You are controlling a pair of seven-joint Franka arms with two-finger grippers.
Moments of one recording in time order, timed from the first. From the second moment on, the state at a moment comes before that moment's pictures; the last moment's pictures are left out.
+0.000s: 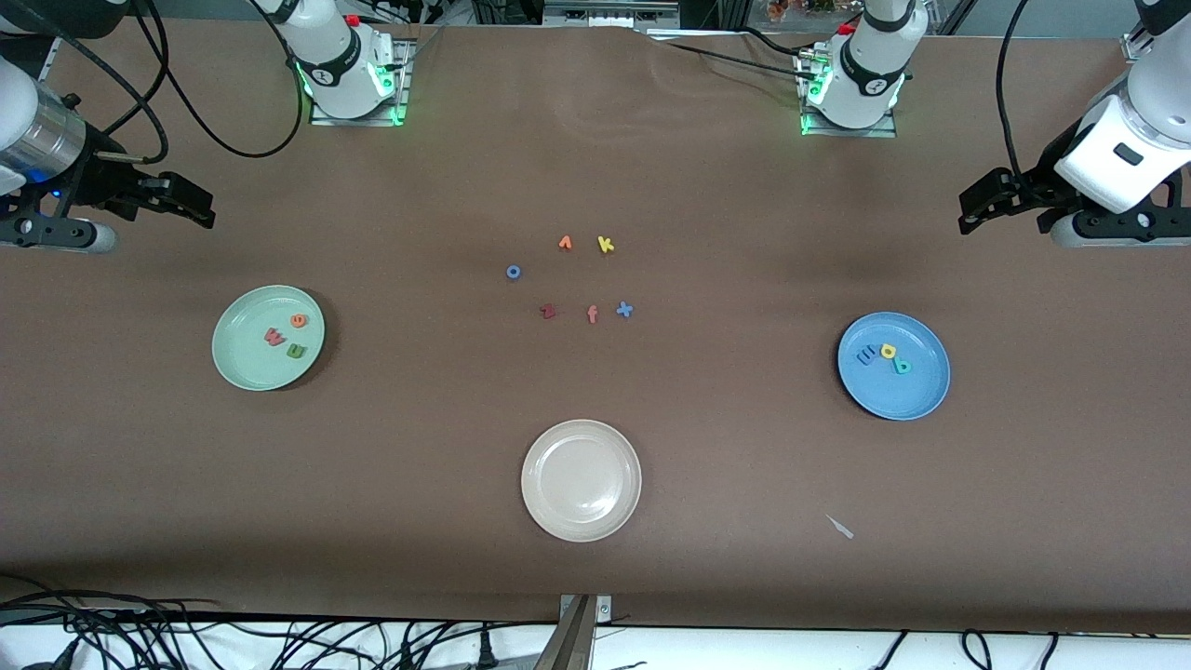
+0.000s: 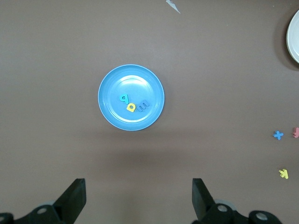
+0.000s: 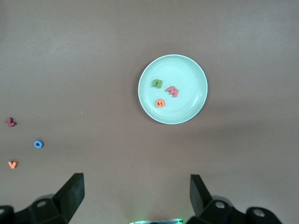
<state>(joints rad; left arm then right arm) -0.05 -0.06 -0.03 -1.72 -0.02 1.62 -0.12 0.15 -0.02 -0.08 -1.70 -0.03 1.58 0.15</state>
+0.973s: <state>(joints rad) -0.05 -0.06 -0.03 -1.72 -0.02 1.62 -0.12 0.15 -0.02 -0.08 -1.70 -0.03 1.58 0.15</state>
